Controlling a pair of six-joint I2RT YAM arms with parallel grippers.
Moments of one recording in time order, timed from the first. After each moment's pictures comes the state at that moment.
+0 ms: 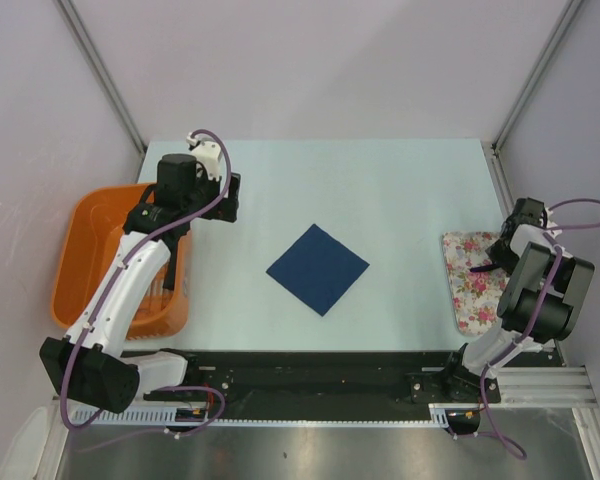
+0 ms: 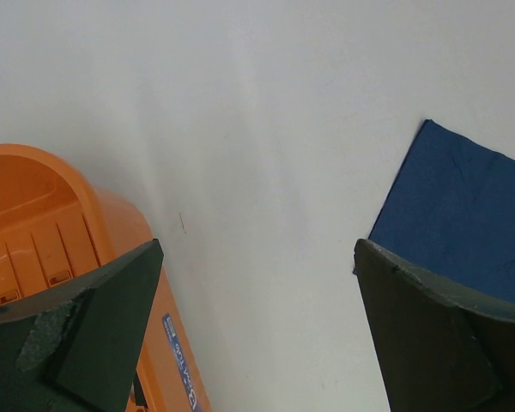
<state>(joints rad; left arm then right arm) -0.26 1.23 1.25 -0.61 -0.04 0.04 -0.44 1.66 0.98 -0.42 0.30 0.50</state>
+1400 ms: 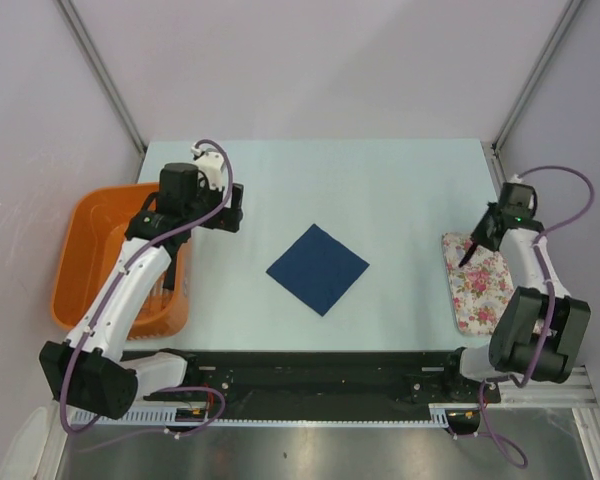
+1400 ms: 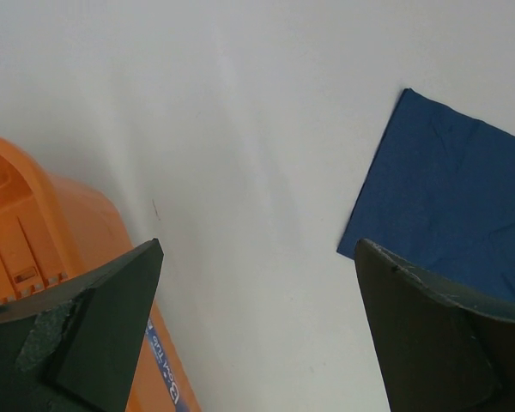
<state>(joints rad) -0.26 1.20 1.19 -0.60 0.02 0.03 -0.30 1.41 0.99 -0.46 0.07 0.30</state>
